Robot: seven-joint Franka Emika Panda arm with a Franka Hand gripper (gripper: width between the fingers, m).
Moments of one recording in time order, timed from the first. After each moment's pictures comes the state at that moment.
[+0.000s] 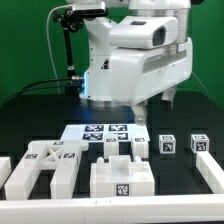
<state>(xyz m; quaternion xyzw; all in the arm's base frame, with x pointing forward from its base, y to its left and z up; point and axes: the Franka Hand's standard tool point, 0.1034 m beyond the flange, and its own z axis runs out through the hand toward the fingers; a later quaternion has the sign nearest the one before) 0.562 0.034 0.111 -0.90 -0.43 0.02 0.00</state>
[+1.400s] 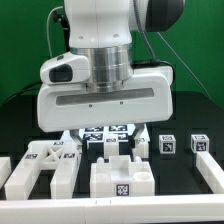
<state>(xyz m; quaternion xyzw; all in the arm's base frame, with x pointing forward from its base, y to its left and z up) 0.586 -0.028 0.068 -1.00 -0.04 0.02 0.02</state>
